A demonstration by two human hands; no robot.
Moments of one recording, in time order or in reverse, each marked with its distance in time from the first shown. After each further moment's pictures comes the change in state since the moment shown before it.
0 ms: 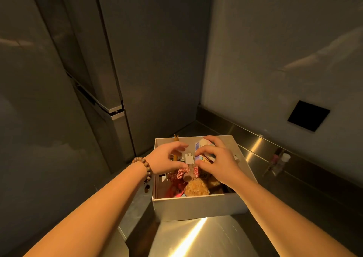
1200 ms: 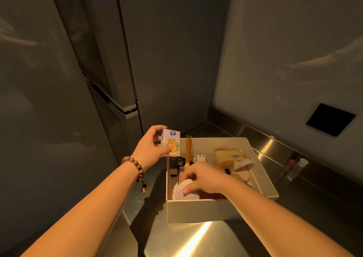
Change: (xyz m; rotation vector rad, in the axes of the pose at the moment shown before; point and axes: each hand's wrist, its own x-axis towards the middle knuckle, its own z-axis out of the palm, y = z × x) left_hand -0.023 -0.036 -0.037 -0.361 0.488 -0.177; right_hand 0.018 -0.020 0.059 -0.139 -0.678 0.015
